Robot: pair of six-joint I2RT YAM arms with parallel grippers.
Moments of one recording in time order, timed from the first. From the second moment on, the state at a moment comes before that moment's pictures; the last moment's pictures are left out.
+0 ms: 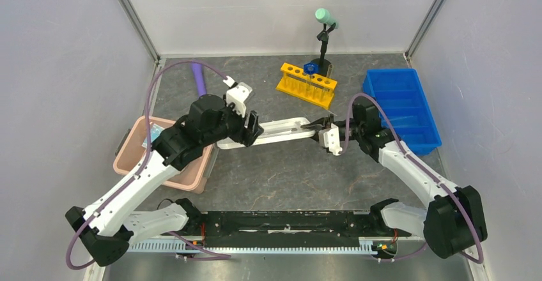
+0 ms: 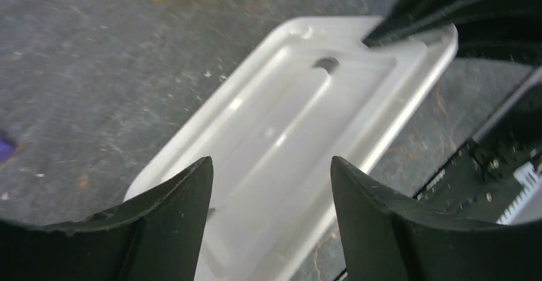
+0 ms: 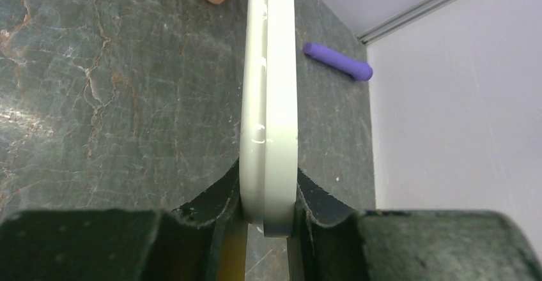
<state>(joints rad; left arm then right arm) -0.74 1.01 1.11 -0.59 0.06 -0.10 0.36 1.17 0.72 -0.05 -1.09 -1.25</state>
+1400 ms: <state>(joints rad) -0.73 1.06 1.47 -0.54 -0.50 -0.11 0.61 1.54 0.97 0.89 -0.48 0.82</state>
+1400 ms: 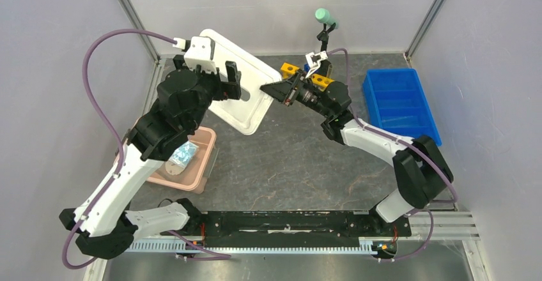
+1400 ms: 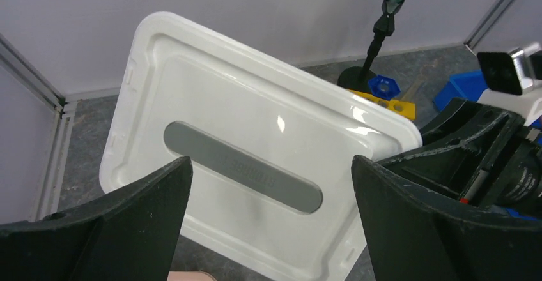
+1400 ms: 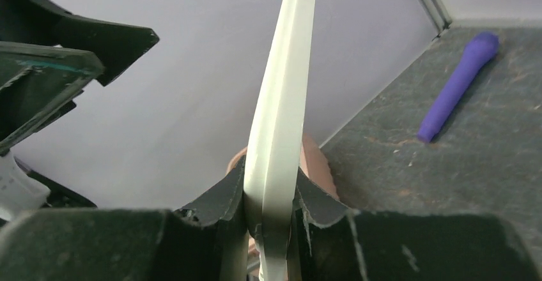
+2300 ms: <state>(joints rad) -0.34 1.15 1.53 -0.73 -0.41 -0.32 0.99 2.03 1.28 1.01 -0.32 1.38</state>
